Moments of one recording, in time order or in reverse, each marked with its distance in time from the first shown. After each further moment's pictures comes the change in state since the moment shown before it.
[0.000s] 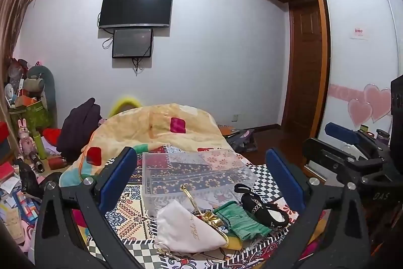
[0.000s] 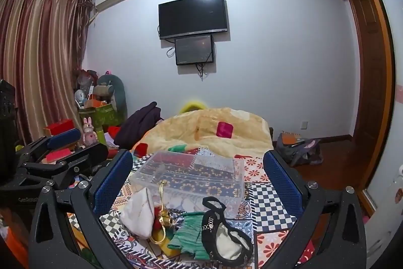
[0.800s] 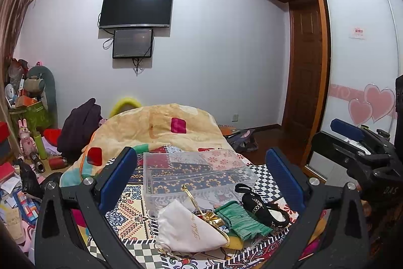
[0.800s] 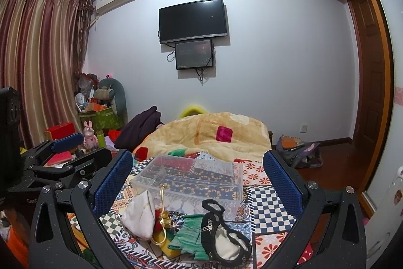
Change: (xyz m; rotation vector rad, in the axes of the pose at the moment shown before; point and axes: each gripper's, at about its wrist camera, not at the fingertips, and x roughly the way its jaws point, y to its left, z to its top) left arm -0.001 0.000 -0.001 0.005 0.000 0.002; right arm -0.004 0.000 0.000 0.001 -0.023 0.002
